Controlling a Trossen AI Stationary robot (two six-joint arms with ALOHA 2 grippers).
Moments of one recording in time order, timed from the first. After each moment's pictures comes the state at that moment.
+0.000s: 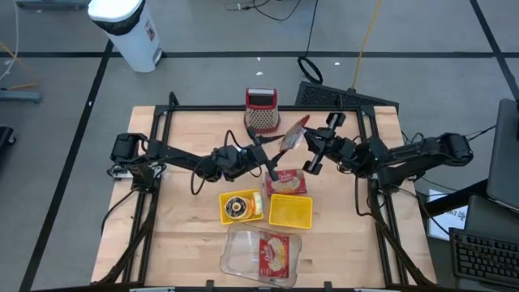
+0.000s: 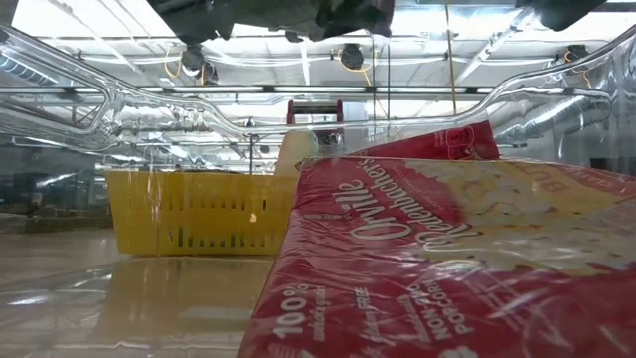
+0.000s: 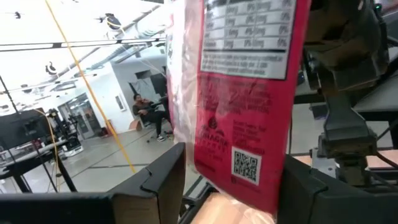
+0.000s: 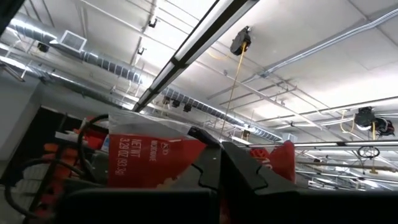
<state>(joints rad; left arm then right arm) -0.04 1.77 1.07 0.93 -0.47 0.44 0.05 1.21 0.67 1.27 0.24 -0.52</state>
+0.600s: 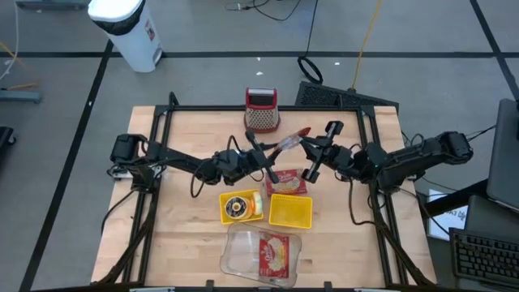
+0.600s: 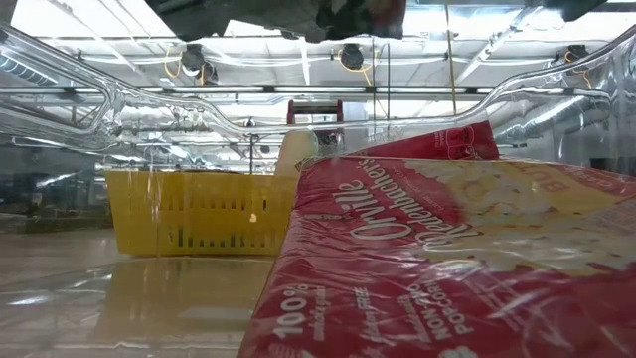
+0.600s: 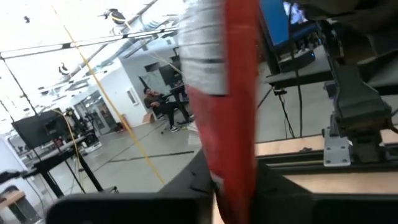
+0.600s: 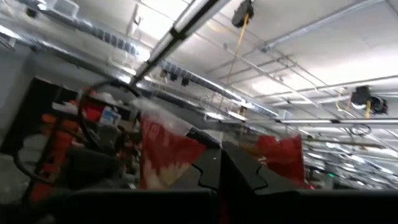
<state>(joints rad) -0.08 1.77 1.06 0.90 -0.56 0.52 0.15 1.21 0.67 1.16 0.41 -0.58</state>
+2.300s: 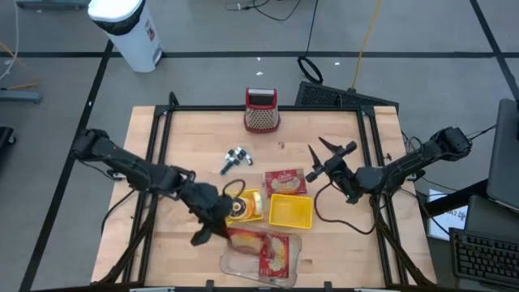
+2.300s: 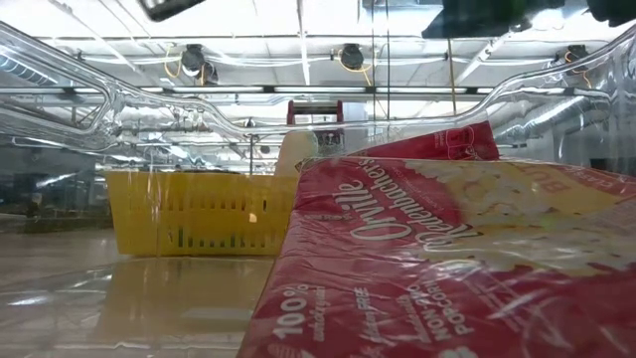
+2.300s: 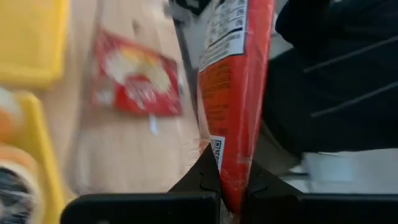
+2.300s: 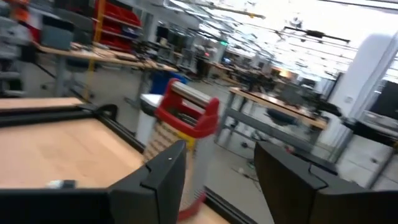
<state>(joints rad) -0.39 1.37 1.07 -0.32 0.36 -0.51 0.38 1.18 0.54 0.90 1.31 -0.50</state>
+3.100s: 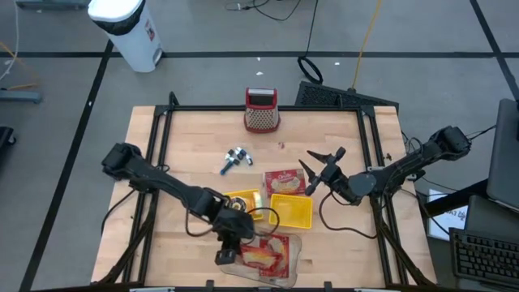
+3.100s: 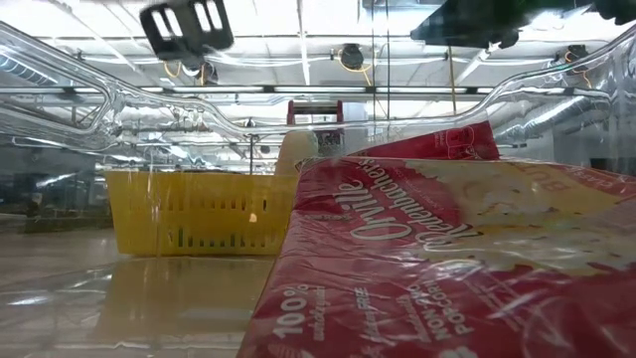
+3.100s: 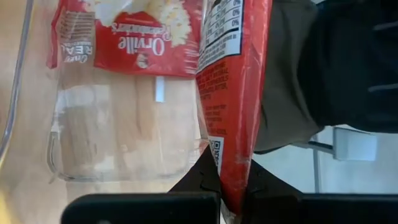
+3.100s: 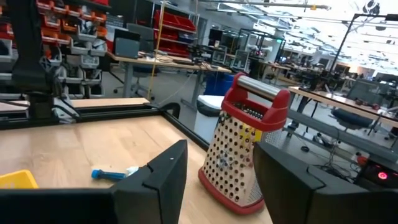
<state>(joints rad) -0.43 1.76 1.36 -0.55 0.39 -0.53 0.42 1.18 0.54 0.68 1.12 -0.20</state>
